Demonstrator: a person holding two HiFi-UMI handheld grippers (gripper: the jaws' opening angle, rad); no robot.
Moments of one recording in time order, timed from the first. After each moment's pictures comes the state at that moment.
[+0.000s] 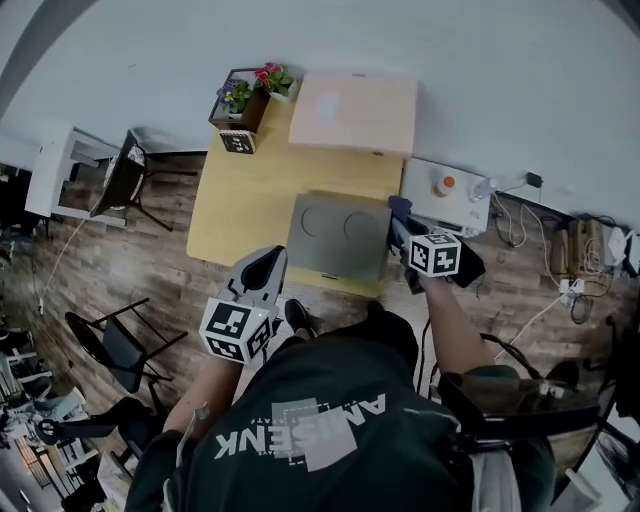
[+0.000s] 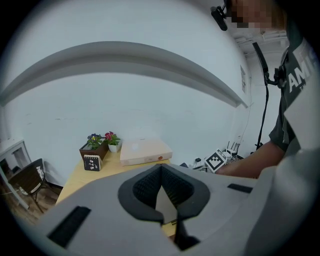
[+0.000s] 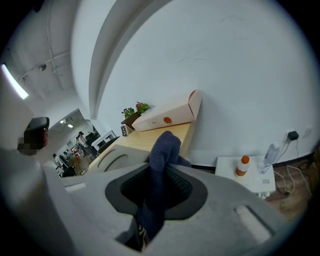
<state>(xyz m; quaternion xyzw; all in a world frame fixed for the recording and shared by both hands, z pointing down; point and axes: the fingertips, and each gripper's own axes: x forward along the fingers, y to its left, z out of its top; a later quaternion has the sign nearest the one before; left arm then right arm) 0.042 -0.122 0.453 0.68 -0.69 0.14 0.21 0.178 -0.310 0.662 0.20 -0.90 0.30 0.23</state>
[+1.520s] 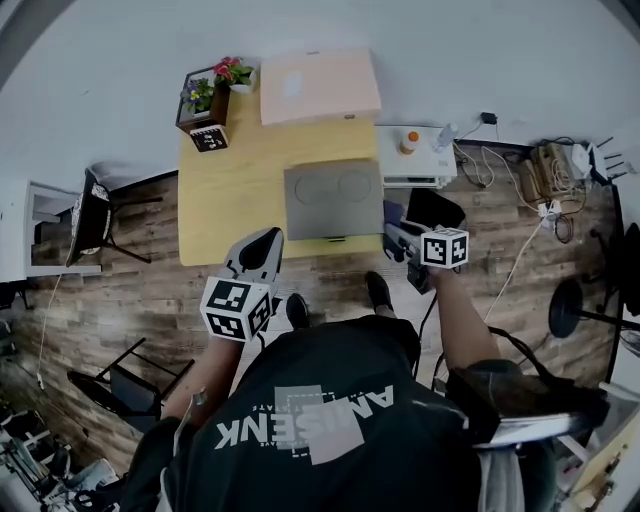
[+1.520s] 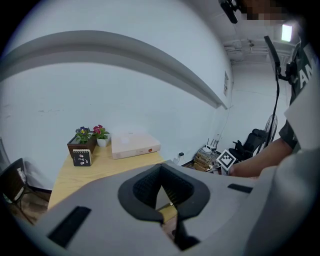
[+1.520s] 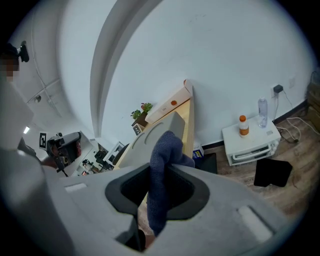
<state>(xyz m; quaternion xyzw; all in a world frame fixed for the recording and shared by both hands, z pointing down) 0.012 -0.076 0.473 0.76 -0.59 0.15 0.22 0.215 -0.170 0.658 0.20 -0.86 0.43 0.16</state>
